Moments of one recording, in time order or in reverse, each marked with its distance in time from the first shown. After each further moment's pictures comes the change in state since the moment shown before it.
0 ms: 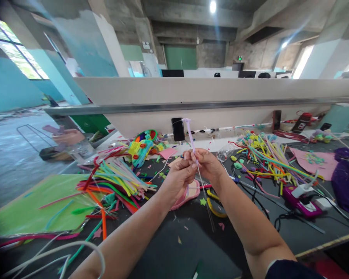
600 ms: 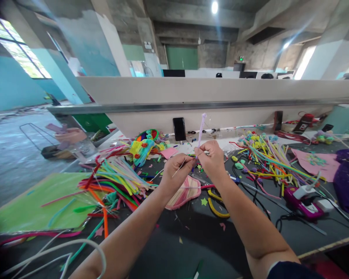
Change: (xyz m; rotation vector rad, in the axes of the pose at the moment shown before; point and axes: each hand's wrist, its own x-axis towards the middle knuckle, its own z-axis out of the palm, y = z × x) left_hand 0.006 0.015 -0.019 0.881 0.095 0.533; right_hand -0.009 -0.021 0.013 -1.109 0.585 -0.423
